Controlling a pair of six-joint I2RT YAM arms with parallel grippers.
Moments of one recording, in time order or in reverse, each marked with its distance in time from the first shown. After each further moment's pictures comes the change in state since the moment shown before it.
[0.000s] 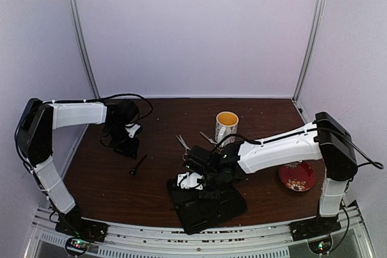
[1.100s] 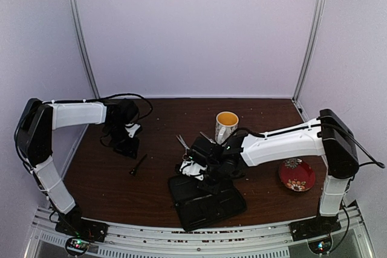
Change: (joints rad) left arm 0.001 -0.003 0.000 0.000 0.007 0.001; right arm -0.049 -0.017 0.015 -0.024 -0.040 0.240
